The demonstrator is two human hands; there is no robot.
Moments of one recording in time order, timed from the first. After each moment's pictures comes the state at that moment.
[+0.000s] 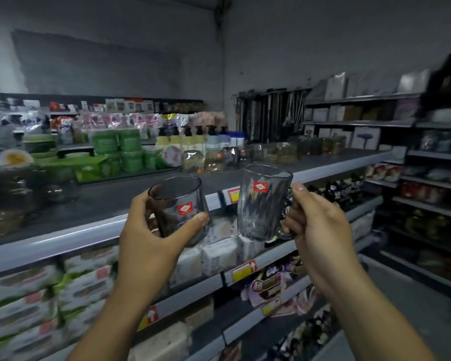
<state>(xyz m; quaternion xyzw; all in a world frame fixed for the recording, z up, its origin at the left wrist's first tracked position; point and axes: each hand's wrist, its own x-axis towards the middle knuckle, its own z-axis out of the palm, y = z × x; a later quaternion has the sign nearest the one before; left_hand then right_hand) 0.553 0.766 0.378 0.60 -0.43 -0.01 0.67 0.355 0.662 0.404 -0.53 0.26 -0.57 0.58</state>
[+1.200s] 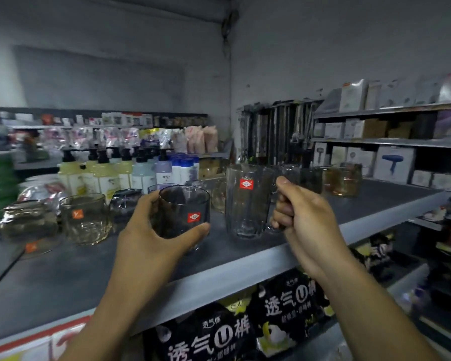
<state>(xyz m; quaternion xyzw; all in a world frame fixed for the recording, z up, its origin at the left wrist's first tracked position) 0.522 0.268 0.399 0.65 -0.44 0.03 0.63 0.343 0.123 0.427 -0.56 0.17 -0.52 0.61</state>
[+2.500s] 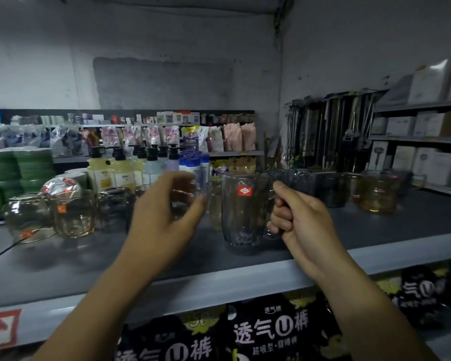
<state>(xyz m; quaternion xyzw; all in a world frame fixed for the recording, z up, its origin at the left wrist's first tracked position) 0.456 0.178 0.434 0.69 -0.45 0.21 0.52 0.321 0.001 0.424 -0.56 0.09 -0.41 0.71</state>
